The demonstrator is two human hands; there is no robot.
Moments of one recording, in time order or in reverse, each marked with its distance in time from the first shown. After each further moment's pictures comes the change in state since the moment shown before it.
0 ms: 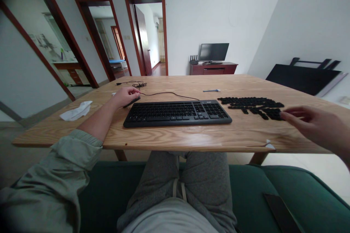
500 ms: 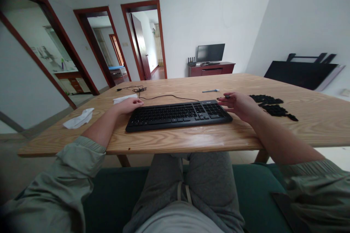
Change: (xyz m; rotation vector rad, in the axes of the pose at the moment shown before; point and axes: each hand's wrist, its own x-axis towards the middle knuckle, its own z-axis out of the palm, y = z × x) left_hand 0.004 -0.008 0.008 0.027 -0.298 0.004; right_hand 0.021 -0.154 0.090 1.141 -0.326 0.443
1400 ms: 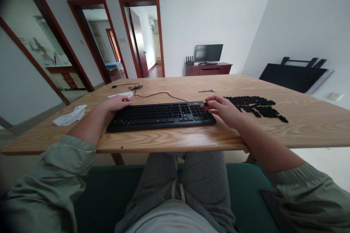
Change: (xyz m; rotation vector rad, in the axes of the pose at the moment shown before) left_hand -0.001 -0.020 -0.016 0.218 0.005 -0.189; right_hand -0.026 0.016 0.025 -0.252 -0.256 -0.235
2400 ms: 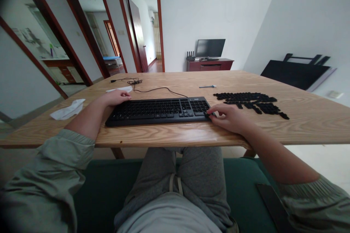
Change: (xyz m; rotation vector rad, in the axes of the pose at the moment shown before) left_hand -0.001 0.005 -0.002 0.089 -0.072 -0.034; right_hand -0.031 0.017 -0.025 -0.791 -0.142 -0.467
